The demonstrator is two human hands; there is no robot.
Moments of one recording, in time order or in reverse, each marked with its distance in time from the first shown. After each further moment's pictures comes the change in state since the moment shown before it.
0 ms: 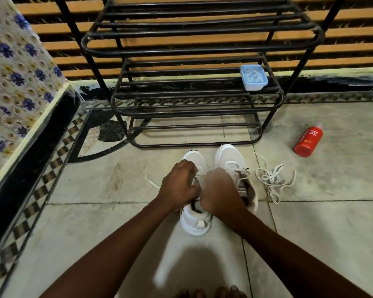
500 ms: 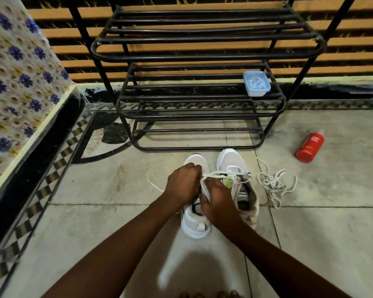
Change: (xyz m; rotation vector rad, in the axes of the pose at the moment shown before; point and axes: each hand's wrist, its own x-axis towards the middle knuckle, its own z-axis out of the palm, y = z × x) left_hand 0.016 0.013 -0.004 0.258 -0.056 0.030; right_hand -0.011 0.002 0.027 0.167 -0.093 0.213
